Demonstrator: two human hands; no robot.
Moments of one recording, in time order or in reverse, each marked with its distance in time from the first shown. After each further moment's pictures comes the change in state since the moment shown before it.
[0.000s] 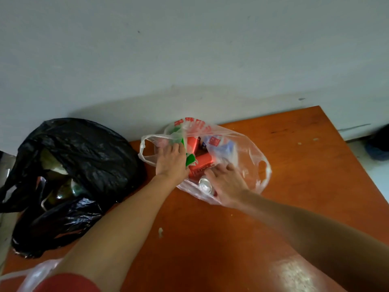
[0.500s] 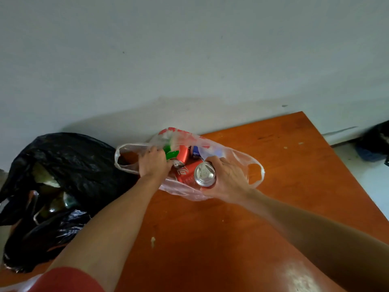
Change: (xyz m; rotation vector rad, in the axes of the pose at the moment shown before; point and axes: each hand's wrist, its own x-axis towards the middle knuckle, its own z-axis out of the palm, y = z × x) left_hand 0.011 -0.010 -0.017 -0.195 0.062 -0.261; right_hand -0.027 0.021 -0.058 0.563 0.210 0.260
